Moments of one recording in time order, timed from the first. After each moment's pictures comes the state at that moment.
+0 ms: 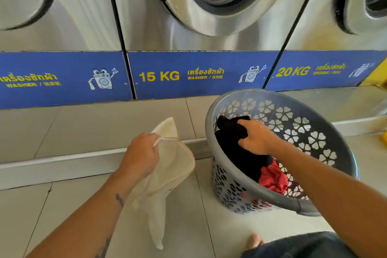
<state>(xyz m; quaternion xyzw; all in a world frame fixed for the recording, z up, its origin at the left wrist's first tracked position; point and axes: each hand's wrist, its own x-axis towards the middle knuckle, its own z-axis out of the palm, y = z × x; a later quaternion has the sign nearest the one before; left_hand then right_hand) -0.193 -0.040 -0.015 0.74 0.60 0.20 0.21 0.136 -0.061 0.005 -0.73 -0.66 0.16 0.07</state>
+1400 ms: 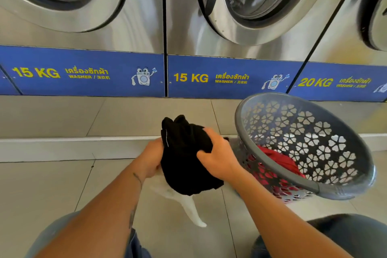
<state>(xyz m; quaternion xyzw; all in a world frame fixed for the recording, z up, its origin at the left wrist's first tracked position) -0.265 -0.092 -0.013 0.37 0.61 0.31 0.63 -0.083 -0.144 0.011 -0.60 -0.65 0.32 0.33</state>
